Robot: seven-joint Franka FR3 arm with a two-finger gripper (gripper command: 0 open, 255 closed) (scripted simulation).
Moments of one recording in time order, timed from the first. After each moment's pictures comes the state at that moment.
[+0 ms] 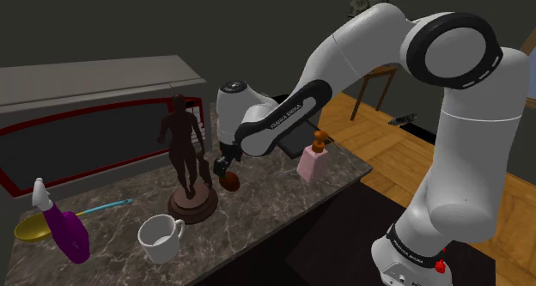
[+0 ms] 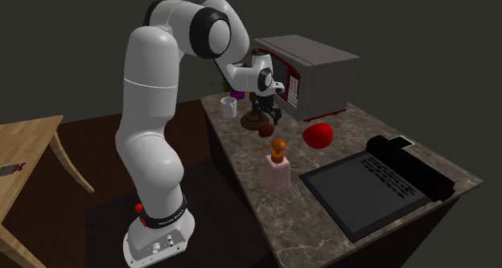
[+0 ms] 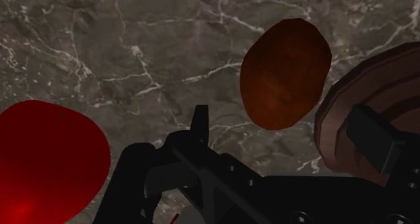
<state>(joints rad) 0.12 0.32 0.24 -2.11 -0.29 2.50 0.33</state>
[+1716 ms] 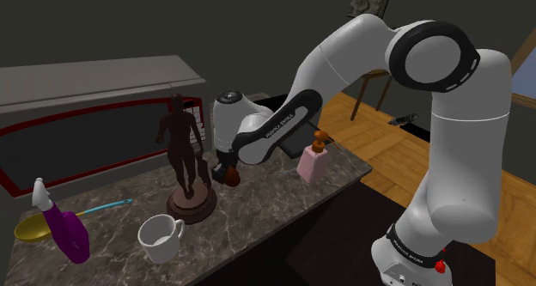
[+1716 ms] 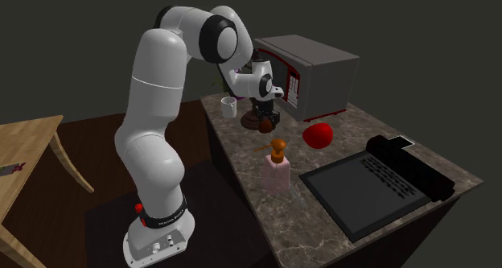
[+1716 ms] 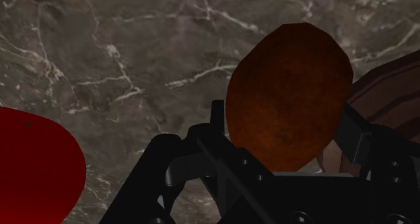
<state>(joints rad) 0.14 0.40 0.23 -2.08 -0.33 2.55 0.36</state>
